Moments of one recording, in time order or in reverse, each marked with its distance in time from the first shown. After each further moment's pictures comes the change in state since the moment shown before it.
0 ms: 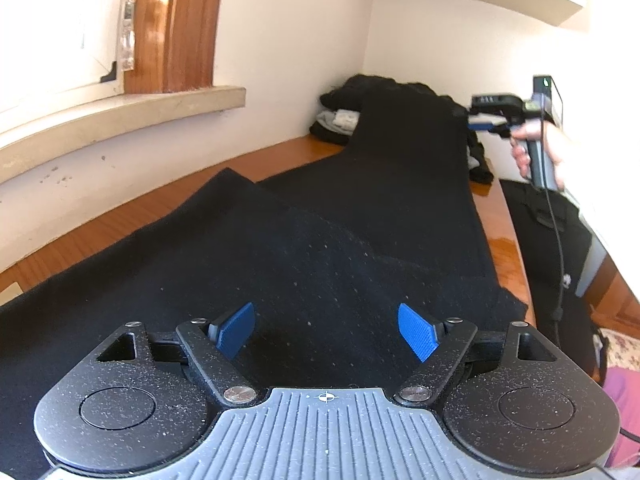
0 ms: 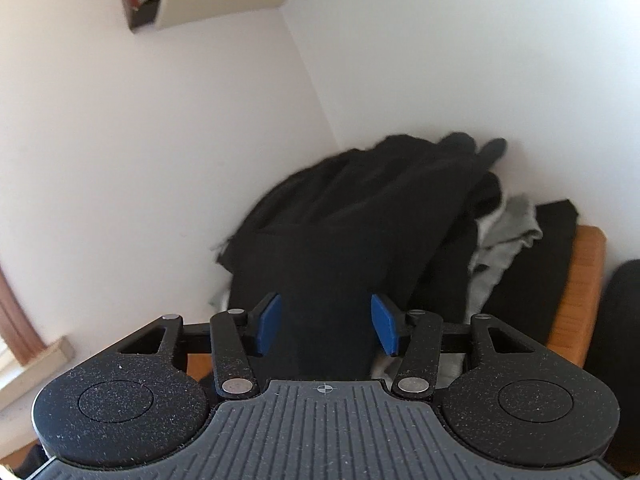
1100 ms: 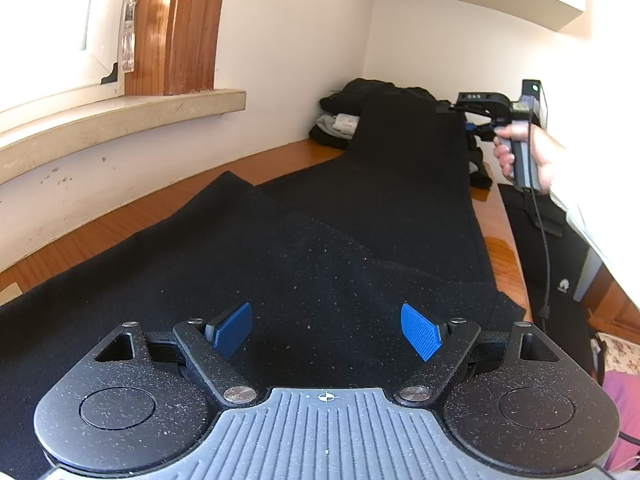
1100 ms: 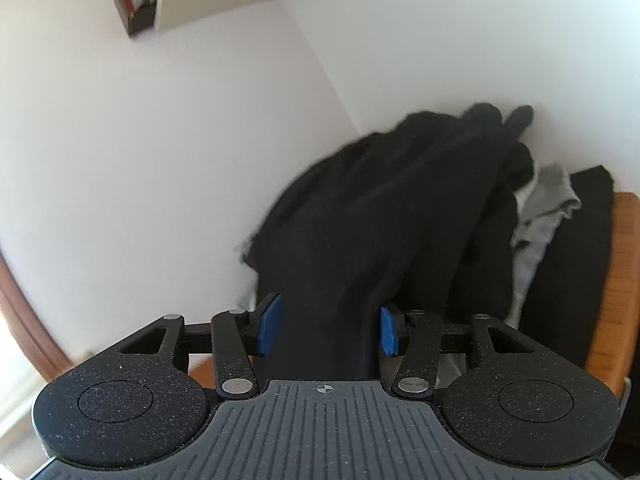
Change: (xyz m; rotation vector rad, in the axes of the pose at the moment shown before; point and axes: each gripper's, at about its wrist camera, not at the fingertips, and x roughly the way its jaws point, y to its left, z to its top) left arm -0.001 0.001 0.001 0.000 -0.004 -0.007; right arm 0.021 0.007 0.001 0.091 0.007 0.130
